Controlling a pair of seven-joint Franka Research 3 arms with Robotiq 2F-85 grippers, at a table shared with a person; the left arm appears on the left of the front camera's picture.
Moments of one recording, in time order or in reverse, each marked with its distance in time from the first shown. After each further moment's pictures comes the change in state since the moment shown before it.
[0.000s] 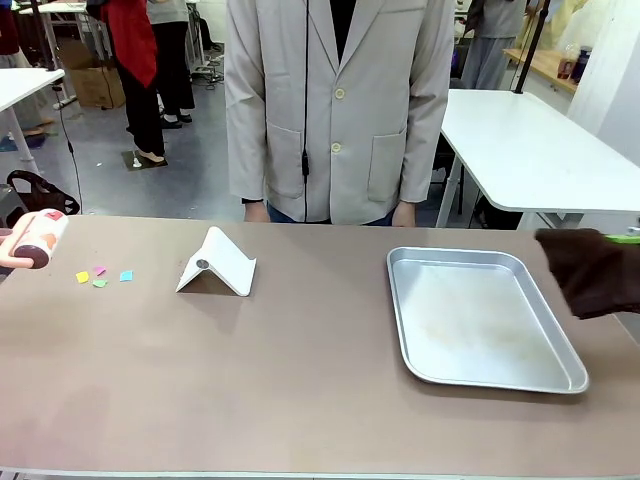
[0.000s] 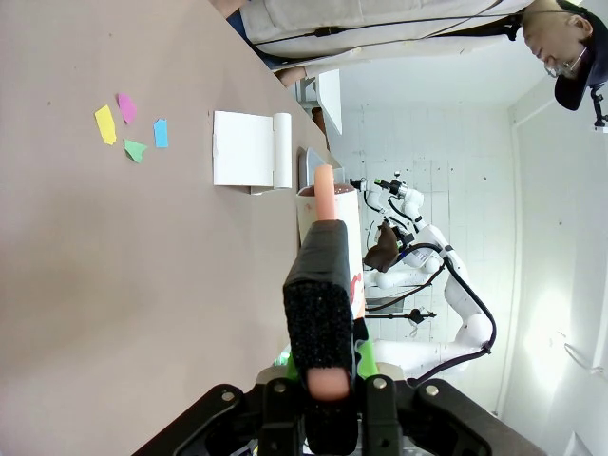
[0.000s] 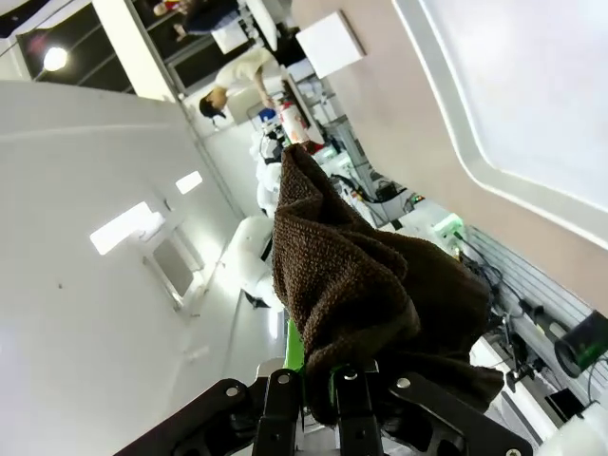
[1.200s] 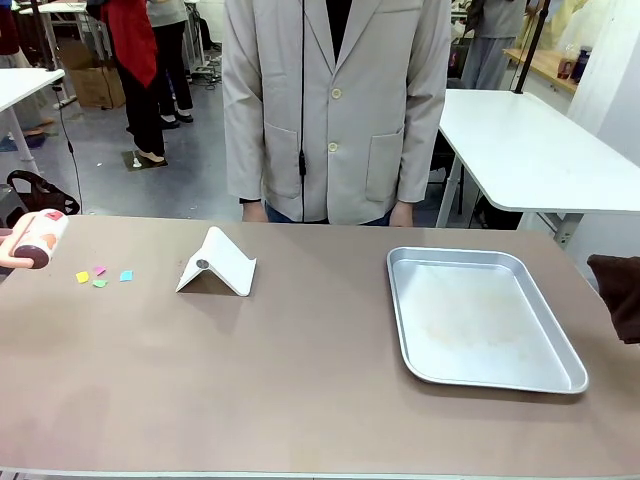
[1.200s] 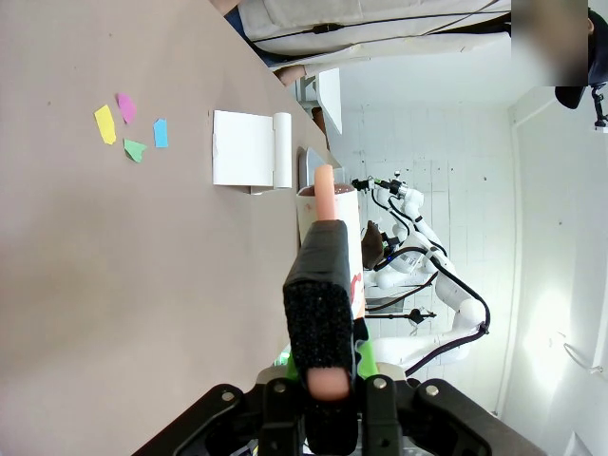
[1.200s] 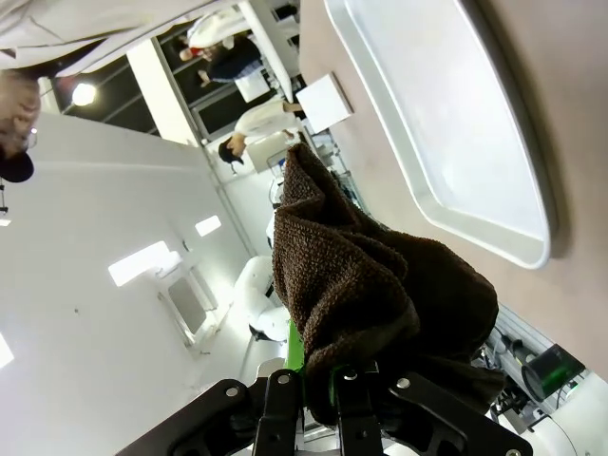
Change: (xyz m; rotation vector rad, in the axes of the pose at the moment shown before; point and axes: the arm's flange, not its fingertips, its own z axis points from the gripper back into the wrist) left arm 0.000 0.000 0.000 0.000 0.000 0.000; right arm -0.001 -0.062 0.077 0.062 -0.139 0.015
